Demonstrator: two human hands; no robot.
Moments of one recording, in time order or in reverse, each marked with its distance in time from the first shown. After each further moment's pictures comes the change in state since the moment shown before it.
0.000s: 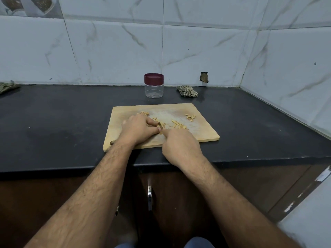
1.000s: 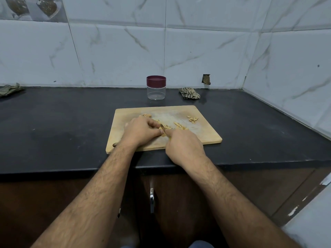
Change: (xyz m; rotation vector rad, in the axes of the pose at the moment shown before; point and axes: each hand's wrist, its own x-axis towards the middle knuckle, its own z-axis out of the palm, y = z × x) left_hand 0.000 -0.003 0.001 -0.090 0.026 -0.007; right_hand 0.004 0.001 -0.003 0.047 0.013 0.044
